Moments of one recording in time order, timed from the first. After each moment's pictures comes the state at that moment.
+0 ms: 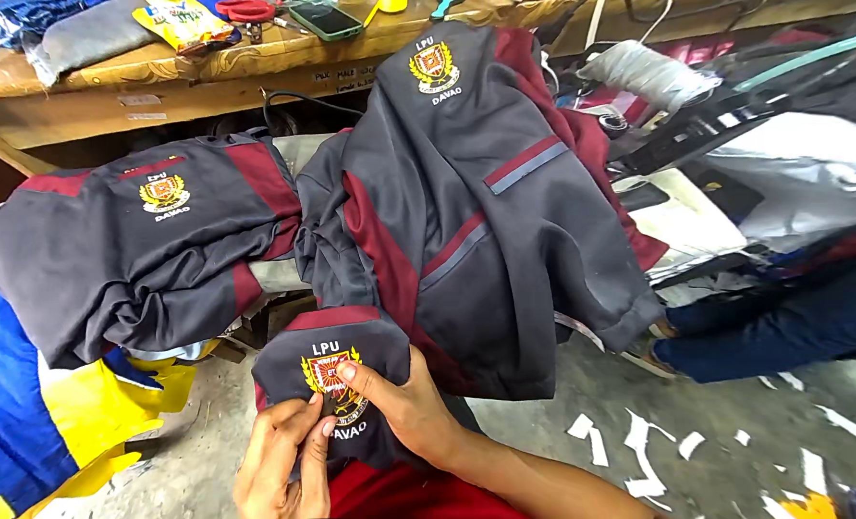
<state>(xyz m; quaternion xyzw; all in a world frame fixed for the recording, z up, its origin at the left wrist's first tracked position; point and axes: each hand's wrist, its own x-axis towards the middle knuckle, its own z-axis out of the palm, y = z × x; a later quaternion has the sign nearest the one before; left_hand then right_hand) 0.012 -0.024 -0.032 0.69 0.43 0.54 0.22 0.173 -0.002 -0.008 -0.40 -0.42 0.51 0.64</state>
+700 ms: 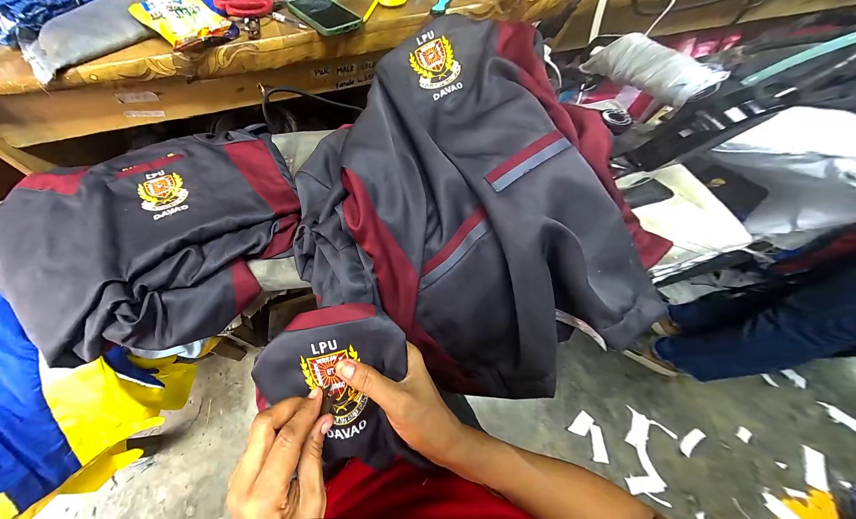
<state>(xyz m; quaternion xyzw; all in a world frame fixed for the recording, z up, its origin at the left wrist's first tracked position) 0.007 -0.023 -0.024 0.73 0.45 0.49 0.16 0.174 -0.001 -0.009 -0.40 -0.39 0.54 0.63</state>
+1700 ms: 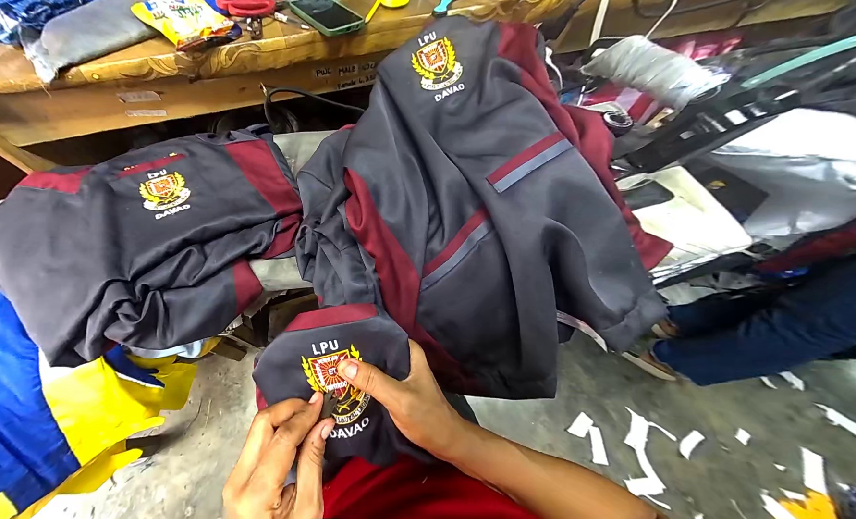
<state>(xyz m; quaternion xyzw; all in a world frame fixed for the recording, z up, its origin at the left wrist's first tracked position) 0.002 -0.025 -0.020 0.71 0.44 0.49 0.23 0.177 0.002 -0.013 -0.38 -0.42 0.53 0.63</state>
